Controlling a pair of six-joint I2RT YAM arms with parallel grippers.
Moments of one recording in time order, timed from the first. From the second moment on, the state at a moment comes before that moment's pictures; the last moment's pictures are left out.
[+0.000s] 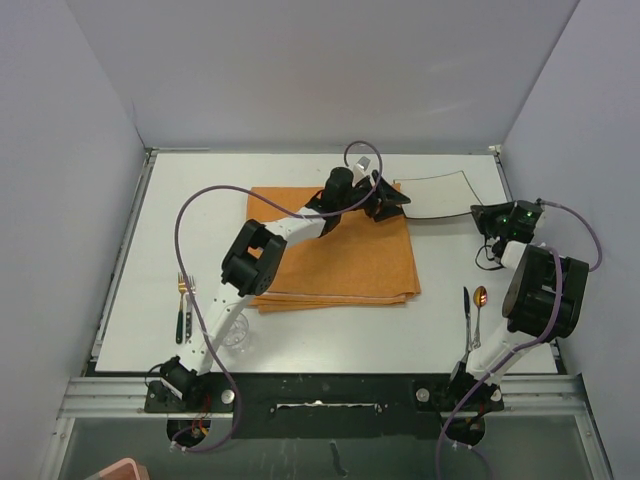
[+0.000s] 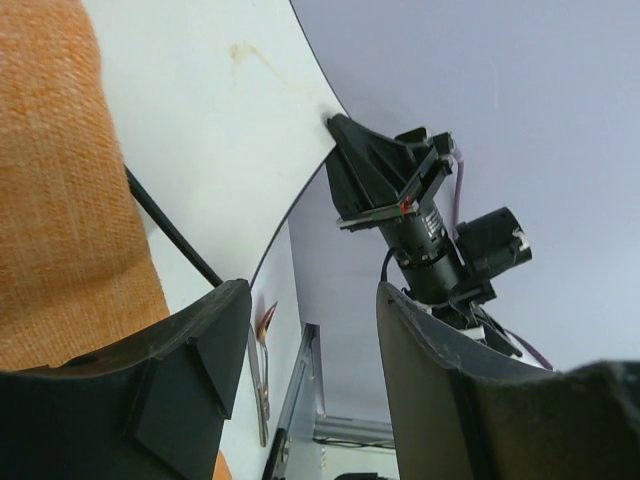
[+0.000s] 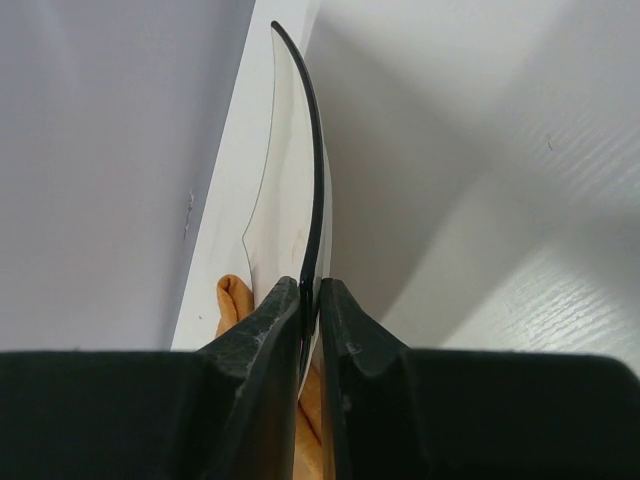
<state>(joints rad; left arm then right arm) -0.67 2.61 2.05 0.42 0.61 -1.41 -0.39 1.72 0.86 0.41 -0.28 1.03</state>
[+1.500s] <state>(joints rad) -0.71 2.78 2.36 0.08 0.54 -1.46 -0.41 1.66 0.77 0.40 -0.32 1.04</state>
